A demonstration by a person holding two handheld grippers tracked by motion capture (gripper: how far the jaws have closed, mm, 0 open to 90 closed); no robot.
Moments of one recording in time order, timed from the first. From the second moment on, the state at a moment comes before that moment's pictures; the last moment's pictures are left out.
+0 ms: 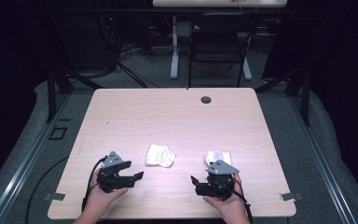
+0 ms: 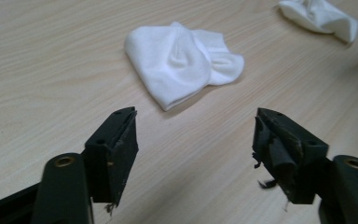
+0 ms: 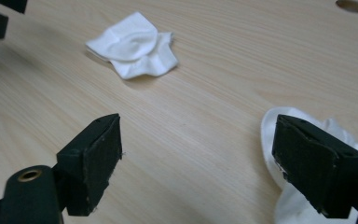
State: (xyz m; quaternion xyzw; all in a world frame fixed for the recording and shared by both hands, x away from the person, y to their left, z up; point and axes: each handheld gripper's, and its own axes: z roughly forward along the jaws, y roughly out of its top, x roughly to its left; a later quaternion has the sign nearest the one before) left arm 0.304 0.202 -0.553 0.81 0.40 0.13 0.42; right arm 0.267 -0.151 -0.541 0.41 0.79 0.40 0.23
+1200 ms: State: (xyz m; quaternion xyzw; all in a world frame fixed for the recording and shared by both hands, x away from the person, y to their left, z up) left arm 0.322 0.193 -0.562 0.79 0.42 0.15 0.42; right arm 0.276 -0.159 -0.564 0.45 0.79 0.35 0.21
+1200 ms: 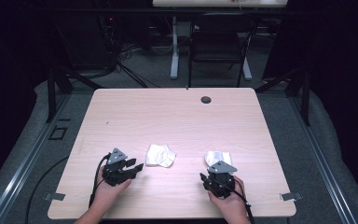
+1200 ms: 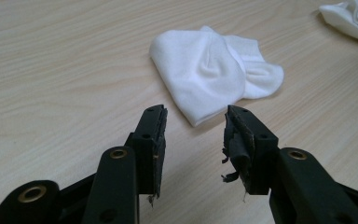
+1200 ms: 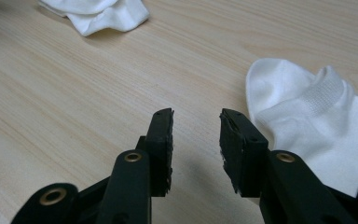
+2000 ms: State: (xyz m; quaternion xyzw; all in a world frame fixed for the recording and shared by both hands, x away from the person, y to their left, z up) left arm 0.356 0.144 -0.577 0.81 0.42 0.17 0.37; right arm 0.277 -0.163 -0.562 0.46 0.78 0.38 0.19
